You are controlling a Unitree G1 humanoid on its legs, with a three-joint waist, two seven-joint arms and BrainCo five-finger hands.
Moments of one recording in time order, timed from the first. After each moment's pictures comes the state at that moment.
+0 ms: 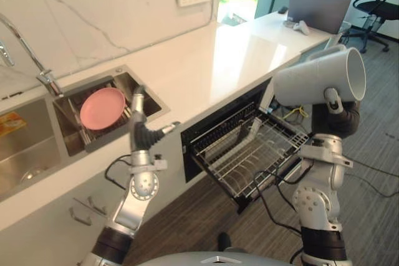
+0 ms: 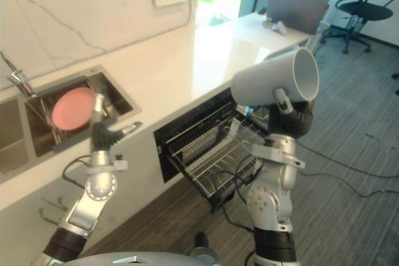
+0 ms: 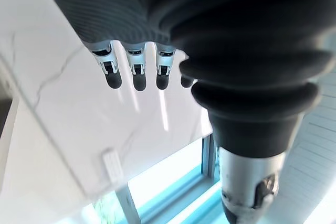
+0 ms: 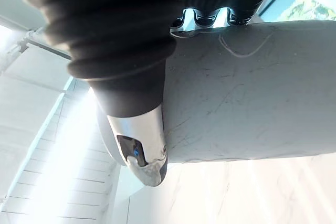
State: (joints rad) left arm -0.02 0.14 -0.33 -0.05 0.24 -0.25 0.40; right arm -0.01 -0.23 -0.18 -0.36 0.88 -0.34 -0.06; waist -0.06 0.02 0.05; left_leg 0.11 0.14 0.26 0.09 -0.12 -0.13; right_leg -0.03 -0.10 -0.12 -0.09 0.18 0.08
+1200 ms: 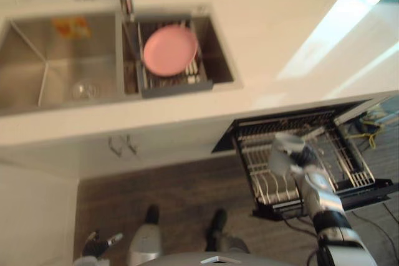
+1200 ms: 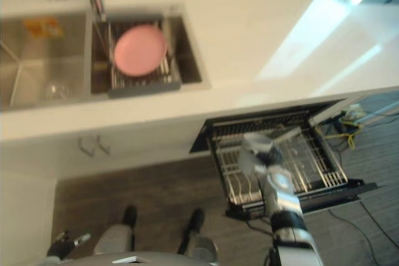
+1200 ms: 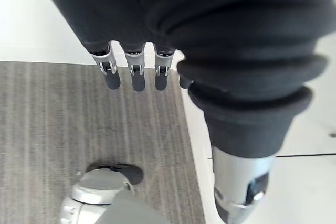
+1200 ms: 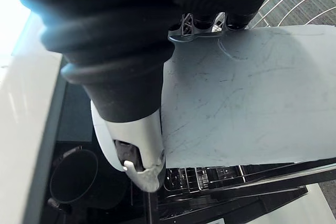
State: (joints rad) left arm 0.27 0.23 0.11 0.76 -0.14 0.01 0.07; right arm -0.30 -0.43 -0.15 0.66 0.42 0.02 -0.16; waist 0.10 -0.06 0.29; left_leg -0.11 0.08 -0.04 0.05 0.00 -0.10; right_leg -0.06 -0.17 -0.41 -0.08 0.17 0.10
